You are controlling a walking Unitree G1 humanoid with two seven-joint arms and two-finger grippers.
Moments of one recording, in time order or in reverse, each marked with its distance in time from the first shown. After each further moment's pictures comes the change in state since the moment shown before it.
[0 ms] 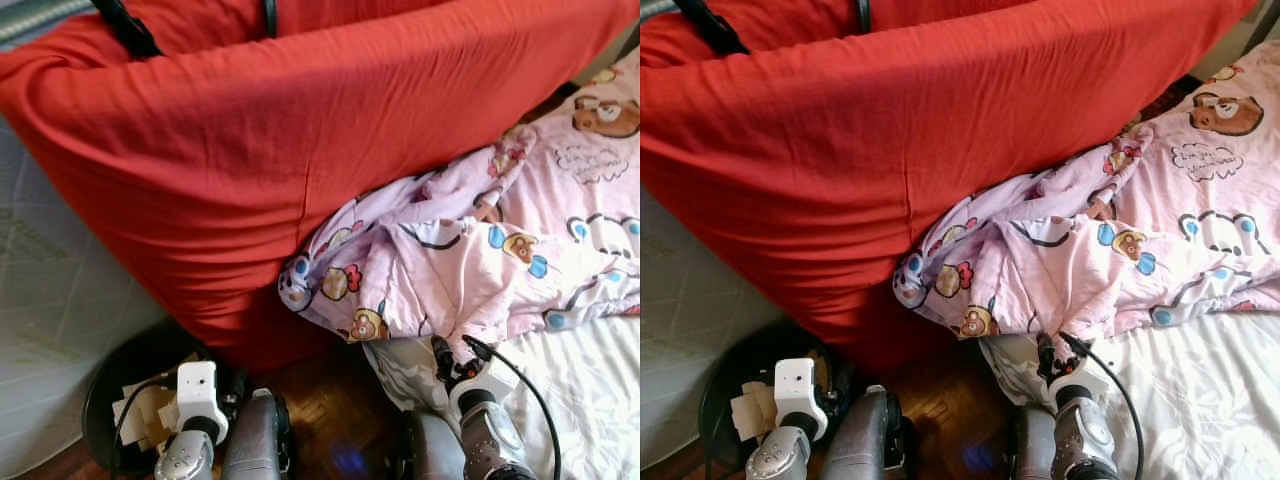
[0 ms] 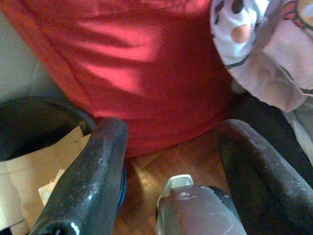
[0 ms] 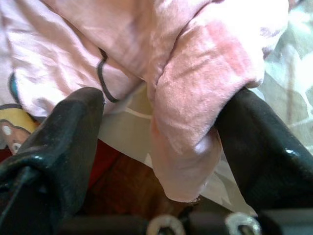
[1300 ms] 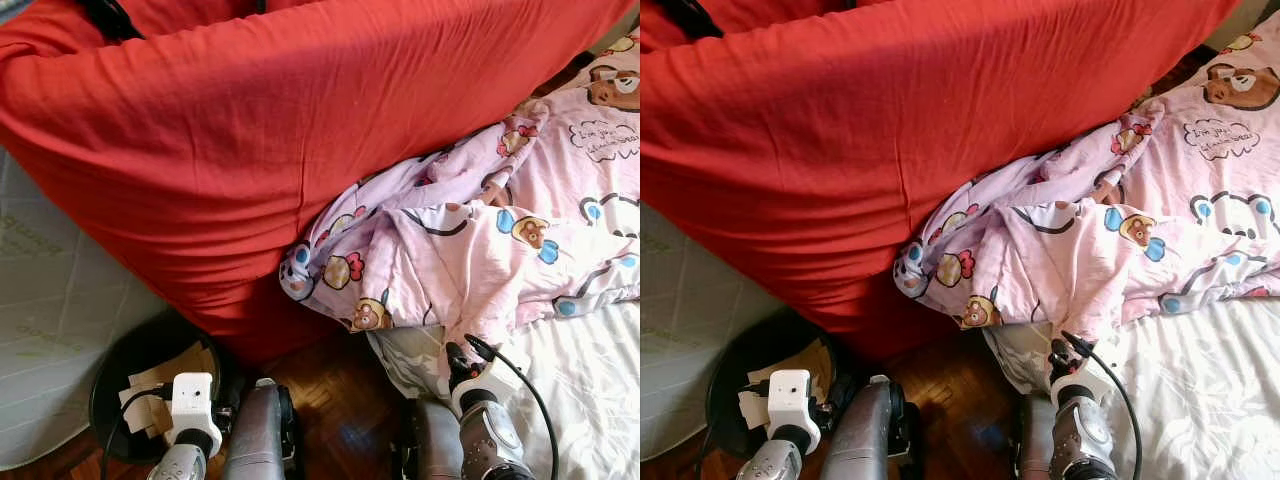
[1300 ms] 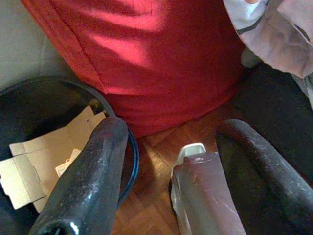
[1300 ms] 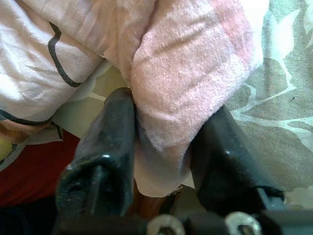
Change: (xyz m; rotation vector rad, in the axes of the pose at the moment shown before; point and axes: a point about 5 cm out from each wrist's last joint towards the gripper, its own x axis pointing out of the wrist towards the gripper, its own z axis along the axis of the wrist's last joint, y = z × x) left arm -0.015 0.006 -0.007 0.040 0.030 -0.005; right arm 0.000 -0.004 0.002 -0.005 -0.017 -0.078
